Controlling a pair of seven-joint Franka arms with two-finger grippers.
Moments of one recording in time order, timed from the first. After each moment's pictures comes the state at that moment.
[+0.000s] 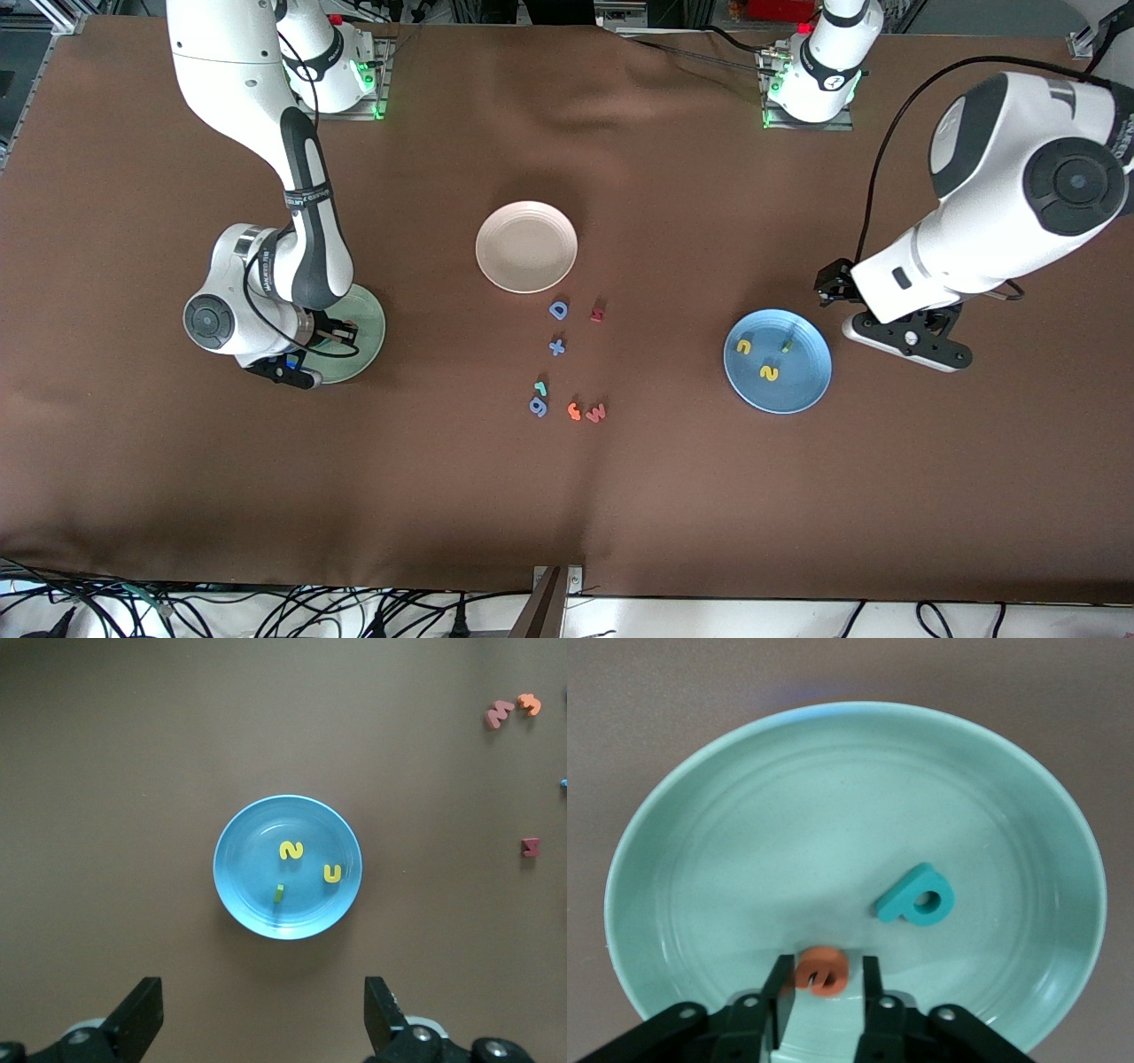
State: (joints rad) left arm -0.09 0.30 -0.14 -1.44 0.05 1.68 0.10; right arm 0.65 0.68 -0.56 -1.81 0.51 2.08 0.11
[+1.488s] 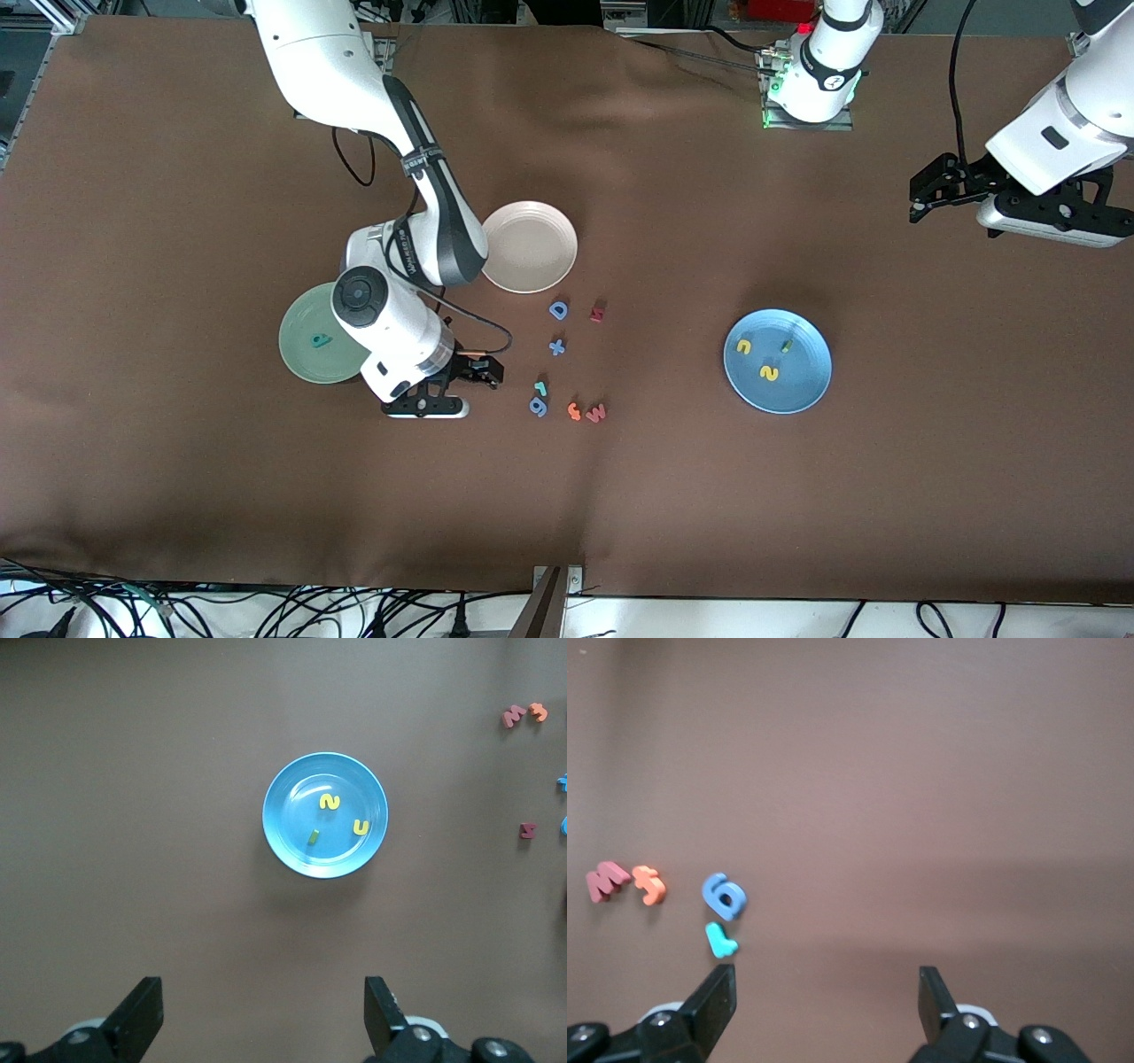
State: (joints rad) left arm 0.03 -0.05 -0.12 -1.71 0.00 1.65 0.10; right arm 0.74 0.83 -0.35 -1.38 0.50 2.34 0.21
